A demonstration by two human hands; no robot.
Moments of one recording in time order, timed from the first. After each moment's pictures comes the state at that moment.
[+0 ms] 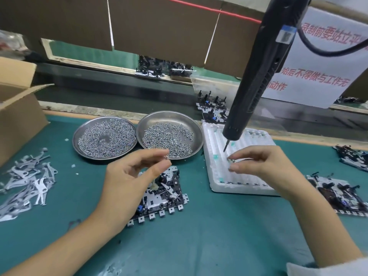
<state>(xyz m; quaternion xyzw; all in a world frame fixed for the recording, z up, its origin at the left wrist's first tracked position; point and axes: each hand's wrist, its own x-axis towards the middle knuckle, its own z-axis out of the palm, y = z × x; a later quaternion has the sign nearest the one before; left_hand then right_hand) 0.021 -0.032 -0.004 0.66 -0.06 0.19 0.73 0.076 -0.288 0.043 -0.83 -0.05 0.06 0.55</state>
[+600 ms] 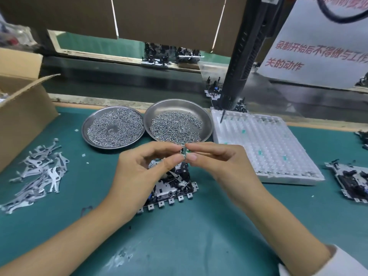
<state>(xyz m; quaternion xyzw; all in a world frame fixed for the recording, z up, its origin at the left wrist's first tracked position) 0.019 -0.031 -0.008 0.69 -0.09 0.16 0.70 0.046 -0.197 0.012 -0.67 -0.14 0.08 0.73</state>
